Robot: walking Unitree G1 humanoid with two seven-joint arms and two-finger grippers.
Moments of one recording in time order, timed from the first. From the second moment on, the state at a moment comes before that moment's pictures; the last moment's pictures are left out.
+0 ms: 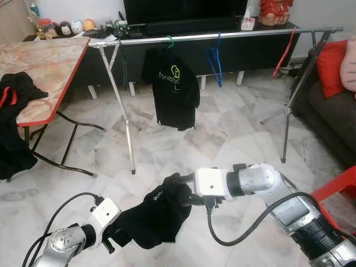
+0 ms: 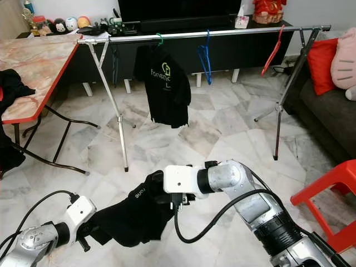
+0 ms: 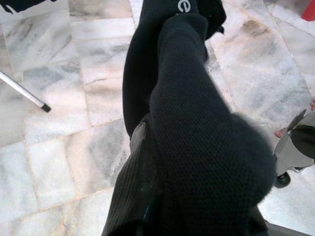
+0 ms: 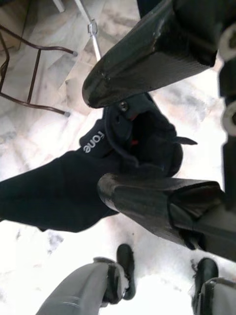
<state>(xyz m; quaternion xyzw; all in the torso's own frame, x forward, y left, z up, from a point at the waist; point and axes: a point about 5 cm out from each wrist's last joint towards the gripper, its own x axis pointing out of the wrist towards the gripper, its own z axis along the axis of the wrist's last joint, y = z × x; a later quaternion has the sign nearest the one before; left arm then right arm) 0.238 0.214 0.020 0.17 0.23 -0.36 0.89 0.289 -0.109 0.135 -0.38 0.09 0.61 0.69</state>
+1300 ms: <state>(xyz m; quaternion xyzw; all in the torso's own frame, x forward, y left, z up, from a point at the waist) 0.226 0.197 0.073 0.13 0.21 -0.46 0.85 0.299 -0.155 0.052 -0.41 0.21 0.46 0.76</state>
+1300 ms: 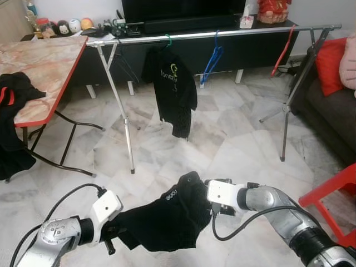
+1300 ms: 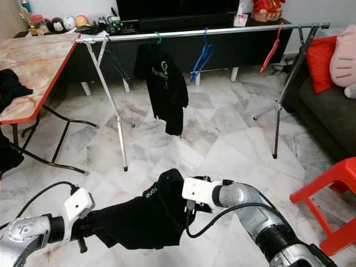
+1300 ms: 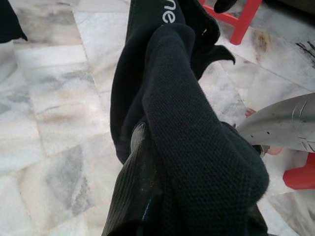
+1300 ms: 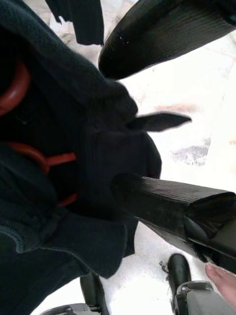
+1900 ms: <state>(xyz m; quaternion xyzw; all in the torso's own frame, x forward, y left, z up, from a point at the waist) 0.224 0.193 0.078 0.12 0.22 -0.47 0.85 0.301 -0.156 0.039 -0.41 0.21 0.44 0.77</state>
